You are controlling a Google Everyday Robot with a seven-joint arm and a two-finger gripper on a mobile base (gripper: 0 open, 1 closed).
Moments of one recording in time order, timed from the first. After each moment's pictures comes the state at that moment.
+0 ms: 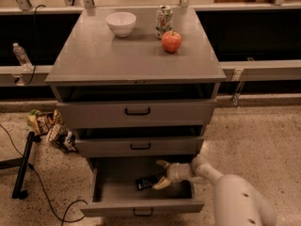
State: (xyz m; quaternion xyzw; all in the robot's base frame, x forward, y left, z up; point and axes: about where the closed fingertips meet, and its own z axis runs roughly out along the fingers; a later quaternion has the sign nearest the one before) arm 0.640 -0.041 0.177 -0.57 0.65 0.29 0.41
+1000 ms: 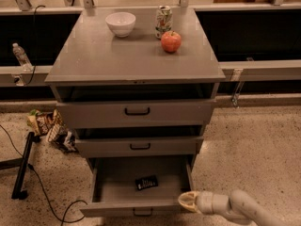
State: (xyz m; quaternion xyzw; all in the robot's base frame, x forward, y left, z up) arm 0.486 -0.159 0.242 -0.51 0.68 0.30 0.44
